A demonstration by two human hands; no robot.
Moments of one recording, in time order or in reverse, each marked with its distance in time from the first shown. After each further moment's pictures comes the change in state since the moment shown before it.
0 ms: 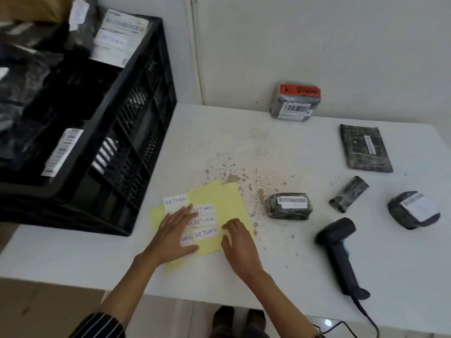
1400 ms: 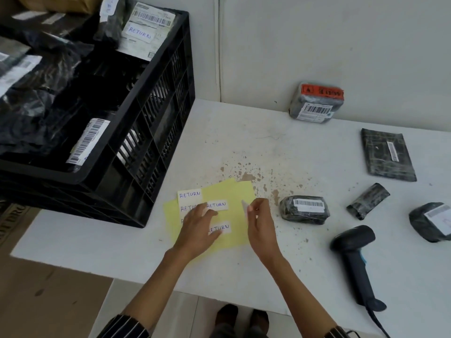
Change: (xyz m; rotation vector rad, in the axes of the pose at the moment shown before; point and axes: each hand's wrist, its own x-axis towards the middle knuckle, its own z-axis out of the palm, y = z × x) left_hand 0.005 0.050 -0.007 -0.106 0.060 -0.195; right_hand 0.031 -0.001 -0.016 0.451 0.189 0.106
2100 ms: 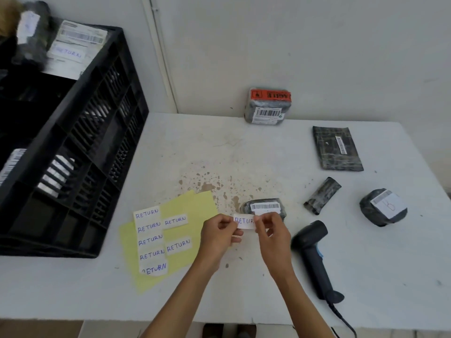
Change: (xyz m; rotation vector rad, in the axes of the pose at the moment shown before) left_hand 0.022 0.143 0.031 -1.009 0.066 -0.335; right_hand -0.009 0.008 -0.099 0.100 0.296 0.204
